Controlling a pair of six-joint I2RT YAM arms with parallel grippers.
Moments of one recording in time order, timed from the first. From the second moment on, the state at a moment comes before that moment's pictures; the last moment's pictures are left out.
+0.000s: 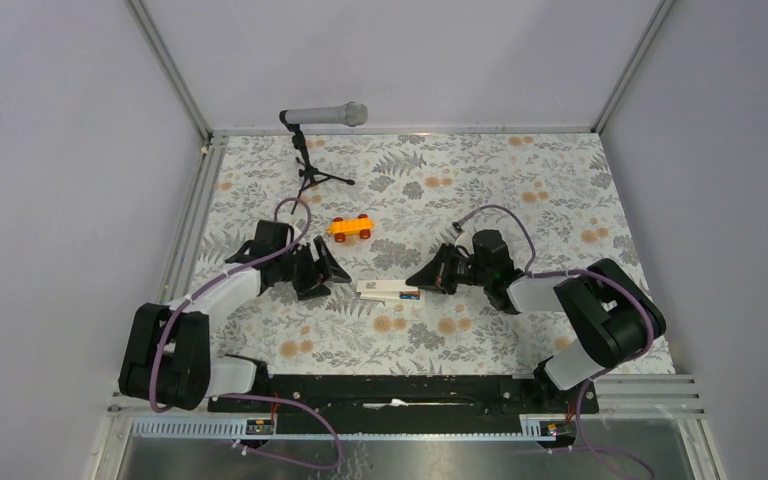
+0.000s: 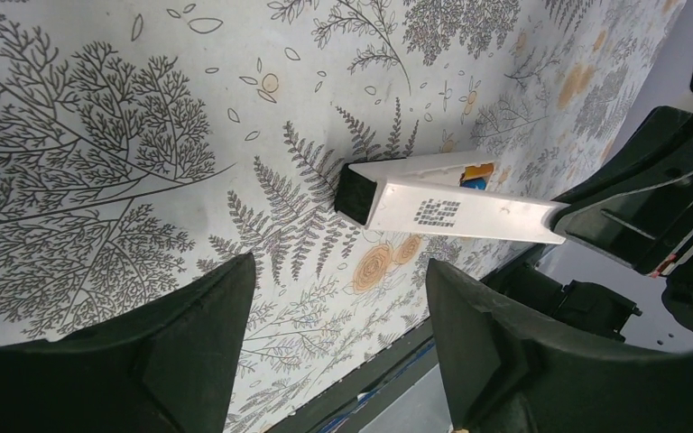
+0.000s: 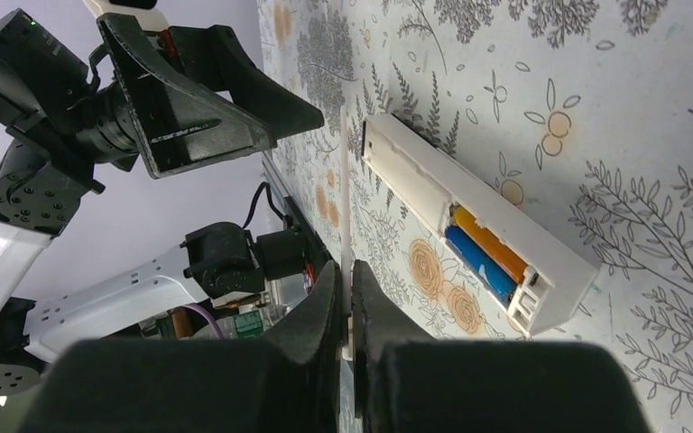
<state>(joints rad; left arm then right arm) -0.20 1.29 0.59 -0.28 0.57 -0.68 0.51 1.56 0.46 0.63 -0.66 1.11</state>
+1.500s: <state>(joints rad) -0.26 1.36 0.59 -0.22 0.60 -0.70 0.50 1.53 0.41 0.62 -0.63 1.16</state>
